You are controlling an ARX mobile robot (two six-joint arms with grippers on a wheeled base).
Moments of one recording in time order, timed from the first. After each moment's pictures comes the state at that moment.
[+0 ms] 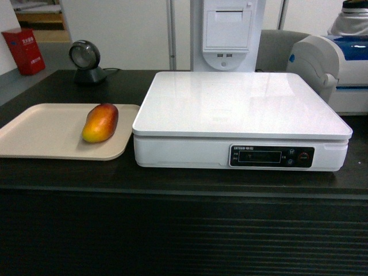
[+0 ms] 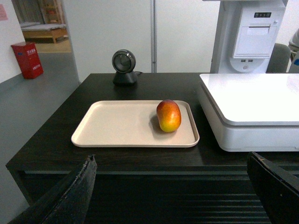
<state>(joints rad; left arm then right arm) 0.00 0.01 0.01 0.00 0.00 -0.01 0.00 0.00 0.01 0.00 0.00 -0.01</state>
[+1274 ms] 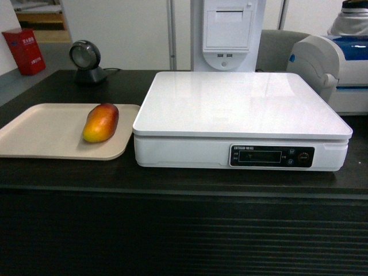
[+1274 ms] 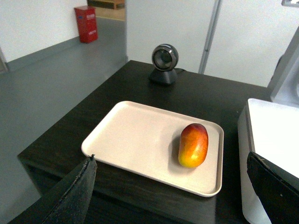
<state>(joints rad) -0.29 1.12 0.47 0.51 -0.57 -0.18 0.00 0.00 0.01 0.00 0.00 -0.01</state>
